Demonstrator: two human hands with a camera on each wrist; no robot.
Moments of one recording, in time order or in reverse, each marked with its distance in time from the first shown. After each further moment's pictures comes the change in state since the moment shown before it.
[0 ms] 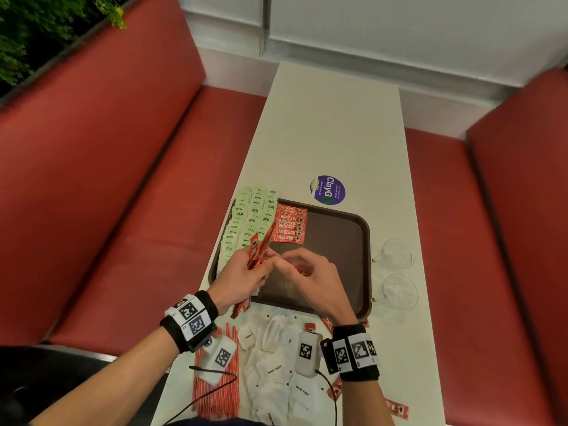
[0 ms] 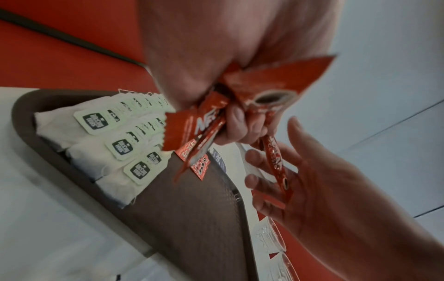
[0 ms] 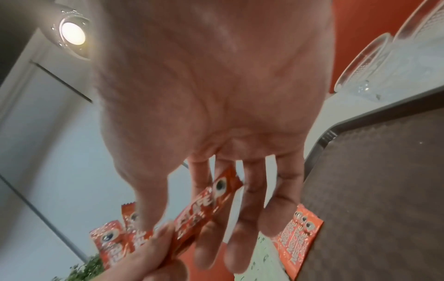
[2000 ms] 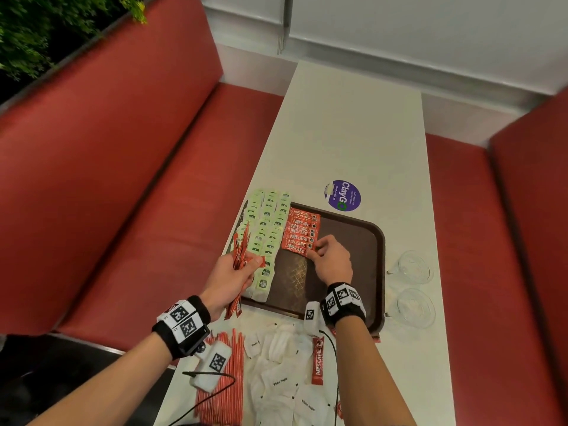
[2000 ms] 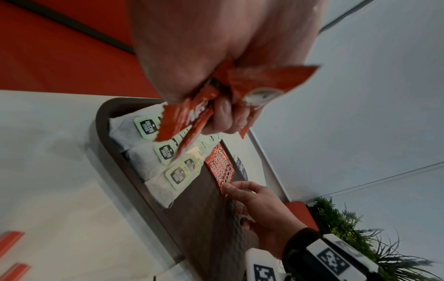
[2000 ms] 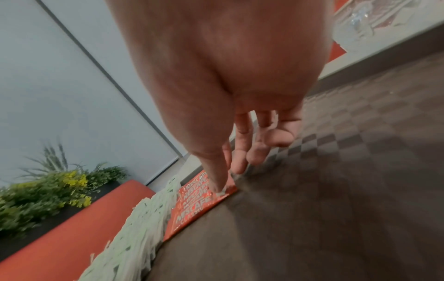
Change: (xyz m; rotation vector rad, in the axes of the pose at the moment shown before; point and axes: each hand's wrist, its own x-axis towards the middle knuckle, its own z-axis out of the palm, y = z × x) left_hand 0.011 -0.035 -0.035 -0.103 0.269 -0.157; right_hand 0.122 0.105 0.012 -0.374 0.216 0.362
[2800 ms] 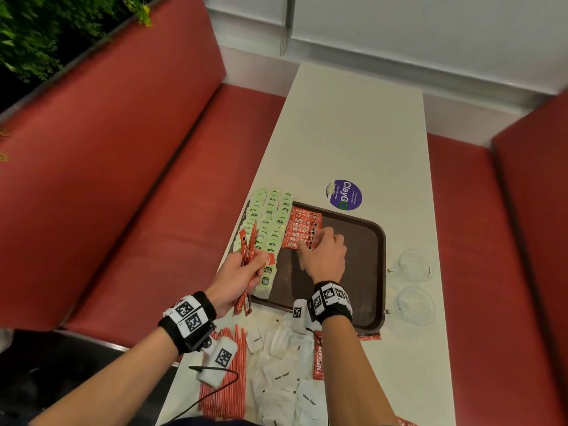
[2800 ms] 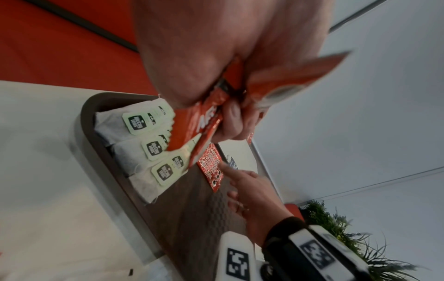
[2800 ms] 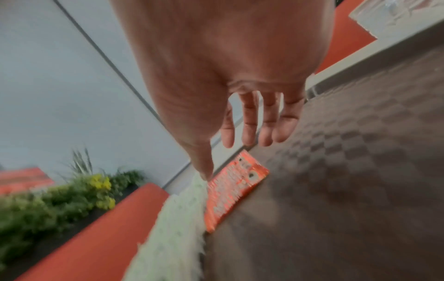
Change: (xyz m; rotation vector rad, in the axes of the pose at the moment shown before) left_hand -0.011 0.012 0.008 -0.102 -0.109 -0.036; right_hand -0.026 -0.033 0.009 -0.030 0.176 -0.064
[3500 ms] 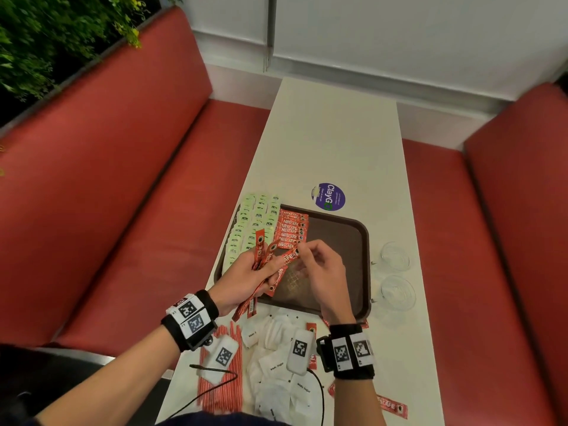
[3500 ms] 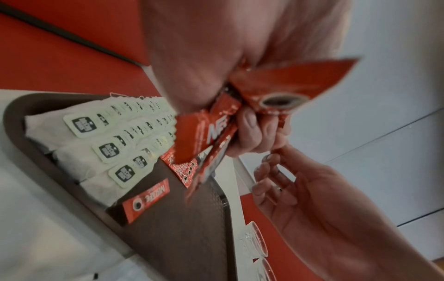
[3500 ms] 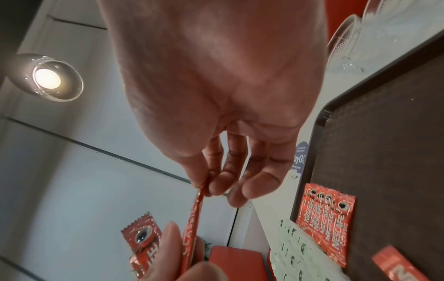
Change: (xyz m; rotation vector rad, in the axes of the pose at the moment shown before) left_hand -0.037 0.027 0.030 0.152 -0.290 0.158; right_hand -0.106 -0.015 -0.094 0.797 -0.174 -0.149
